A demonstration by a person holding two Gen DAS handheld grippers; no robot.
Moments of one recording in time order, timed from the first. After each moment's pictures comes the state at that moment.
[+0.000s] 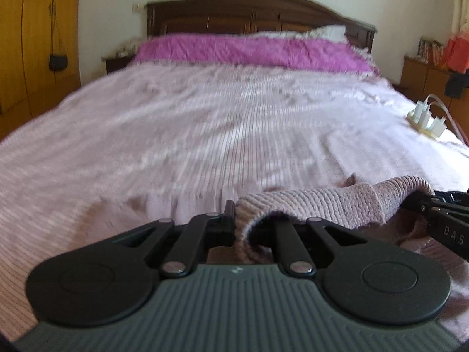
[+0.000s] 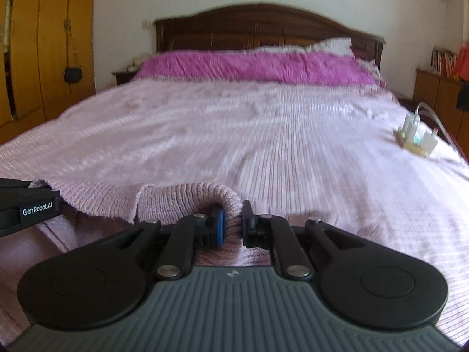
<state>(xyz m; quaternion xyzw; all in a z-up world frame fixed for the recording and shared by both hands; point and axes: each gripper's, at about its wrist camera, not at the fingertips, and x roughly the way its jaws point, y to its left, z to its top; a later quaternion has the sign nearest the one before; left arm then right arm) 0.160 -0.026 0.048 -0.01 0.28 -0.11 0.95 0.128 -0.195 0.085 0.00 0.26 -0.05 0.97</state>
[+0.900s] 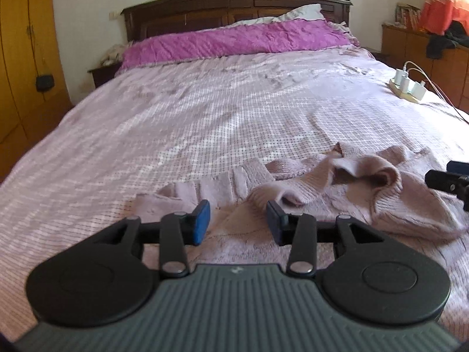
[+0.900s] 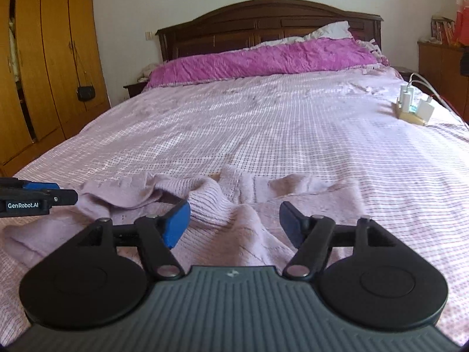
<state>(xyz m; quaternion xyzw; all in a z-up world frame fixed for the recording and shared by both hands) 0.101 -0.002 0.086 0.07 0.29 -0.14 0.94 0.032 -0.240 0.092 0.07 0.24 -0.01 0.97</state>
